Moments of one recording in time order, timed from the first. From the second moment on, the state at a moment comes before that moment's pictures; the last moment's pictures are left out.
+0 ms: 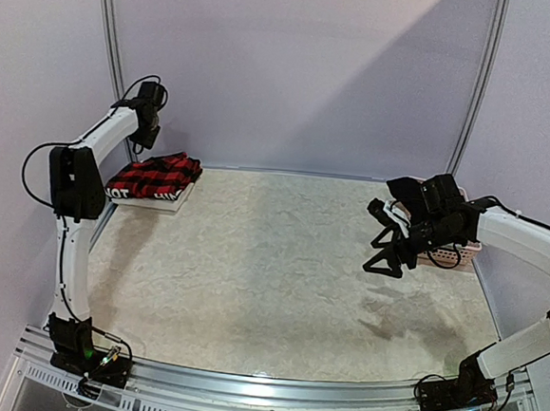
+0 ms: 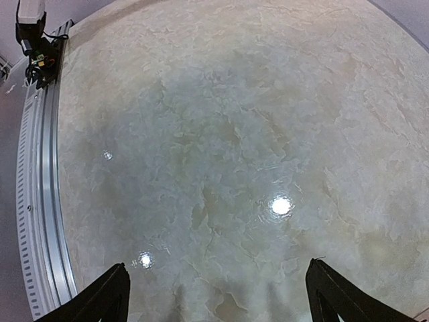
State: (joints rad) left arm -0.08 2.35 2.33 -0.78 -0.69 0.19; right arm 0.36 1.40 0.98 -0.61 -0.67 -0.54
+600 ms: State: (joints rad) left arm -0.63 1.54 1.24 -0.45 -0.41 -0.01; right arm 0.34 1.25 0.90 -0.42 -0.39 -0.41
